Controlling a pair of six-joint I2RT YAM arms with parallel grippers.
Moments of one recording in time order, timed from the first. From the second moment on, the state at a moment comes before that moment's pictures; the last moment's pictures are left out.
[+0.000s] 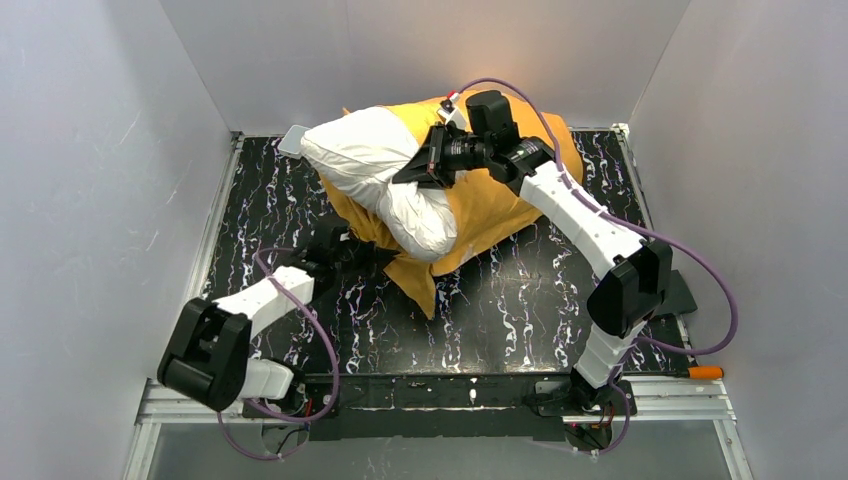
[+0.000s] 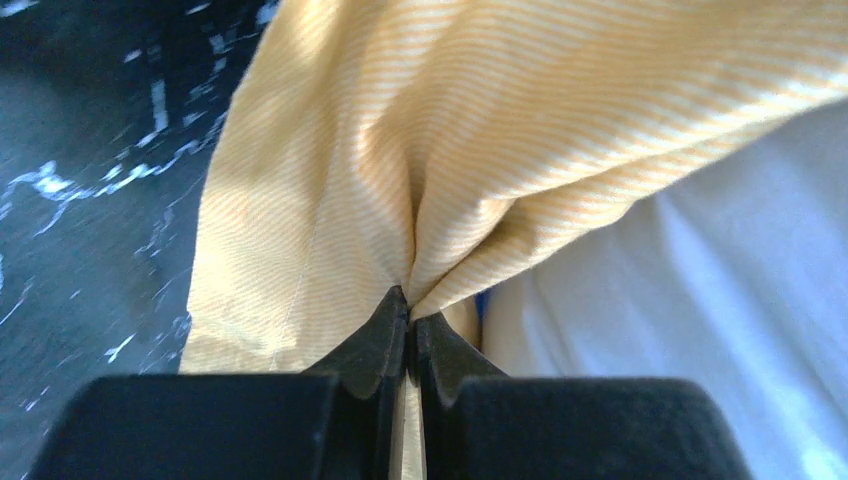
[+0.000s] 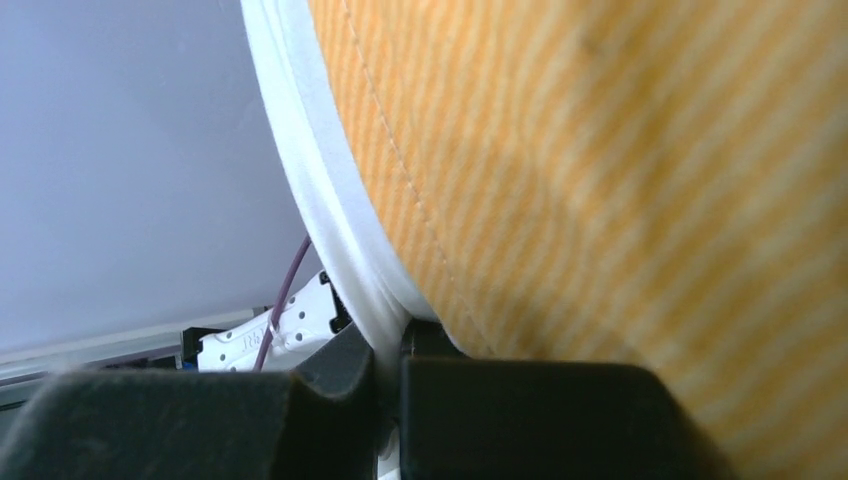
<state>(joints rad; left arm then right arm) -0.40 1.36 0.63 0.02 0.26 -1.66 0.62 1.76 1.78 -0.46 -0.70 1.01</state>
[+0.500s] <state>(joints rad) -0.39 1.03 0.67 -0.54 0.13 -1.60 0.62 1.72 1.84 -0.58 -0.74 0.92</state>
